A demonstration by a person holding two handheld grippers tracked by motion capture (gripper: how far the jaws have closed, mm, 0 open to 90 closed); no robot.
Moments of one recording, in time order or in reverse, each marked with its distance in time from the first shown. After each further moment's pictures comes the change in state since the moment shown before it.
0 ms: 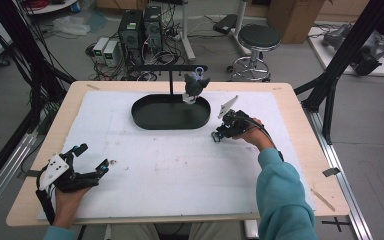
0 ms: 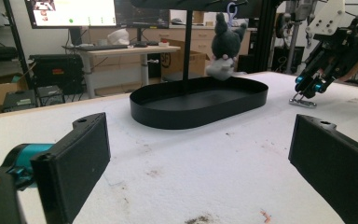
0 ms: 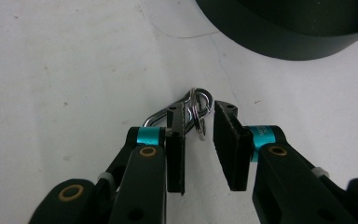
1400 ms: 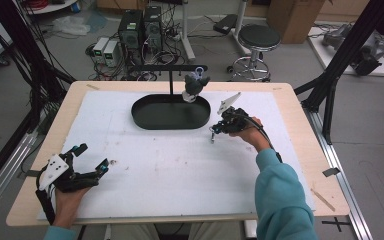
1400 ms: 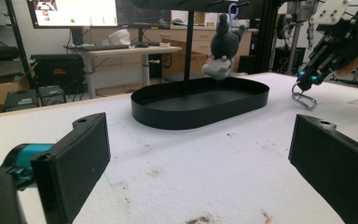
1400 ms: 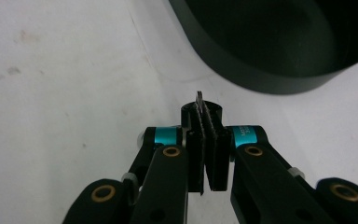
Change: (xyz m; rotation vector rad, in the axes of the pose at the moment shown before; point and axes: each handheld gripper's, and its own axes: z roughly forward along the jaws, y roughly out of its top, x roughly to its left) left arm 0.000 0.000 0.000 -0.001 0.008 -0.002; right arm 0.004 0.009 -0.009 -0.114 -0.004 0.058
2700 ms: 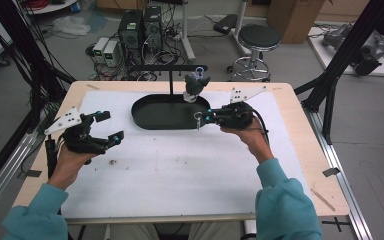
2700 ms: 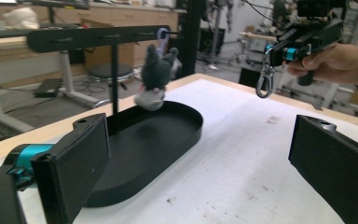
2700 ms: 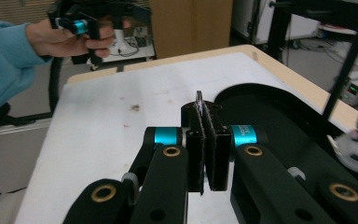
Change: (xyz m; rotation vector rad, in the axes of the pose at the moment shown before) left arm 0.004 0.103 0.081 0.112 -0.364 -0.044; right arm 0.051 0.036 -0.066 -0.572 0.165 0.051
